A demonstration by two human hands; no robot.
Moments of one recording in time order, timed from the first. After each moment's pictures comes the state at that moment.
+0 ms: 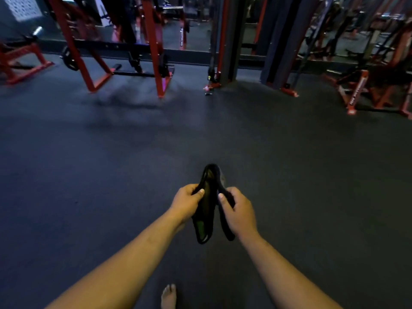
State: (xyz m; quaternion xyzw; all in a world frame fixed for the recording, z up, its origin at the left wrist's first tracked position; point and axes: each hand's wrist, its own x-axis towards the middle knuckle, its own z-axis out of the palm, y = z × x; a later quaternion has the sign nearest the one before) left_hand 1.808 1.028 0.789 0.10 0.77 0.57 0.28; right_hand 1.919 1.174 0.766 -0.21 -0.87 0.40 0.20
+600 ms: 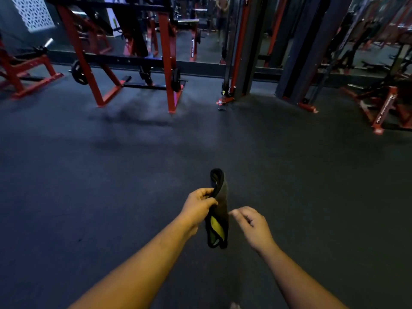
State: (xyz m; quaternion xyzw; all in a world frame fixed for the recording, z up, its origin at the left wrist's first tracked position) left_hand 1.496 1.064 0.813 0.05 0.69 0.64 0.33; right_hand 1.614 1.222 0.753 -0.16 -0.84 0.50 0.16
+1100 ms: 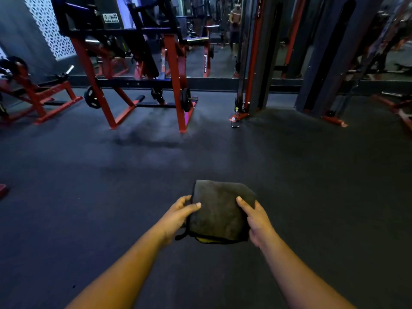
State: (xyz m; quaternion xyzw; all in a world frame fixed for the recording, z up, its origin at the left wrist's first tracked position) left_hand 1.248 1.157 0.812 0.07 0.71 0.62 0.33; right_hand 1.341 1.380 0.781 -0.27 -0.49 0.83 0.09
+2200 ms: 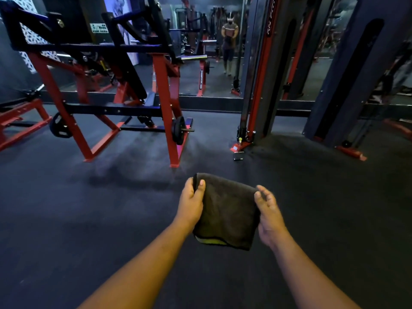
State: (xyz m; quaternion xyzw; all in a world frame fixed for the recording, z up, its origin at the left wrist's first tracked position) left_hand 0.670 1.422 0.846 0.14 0.73 0.66 0.10; right_hand 0.776 1.605 0.817 -0.22 -0.51 0.81 0.21
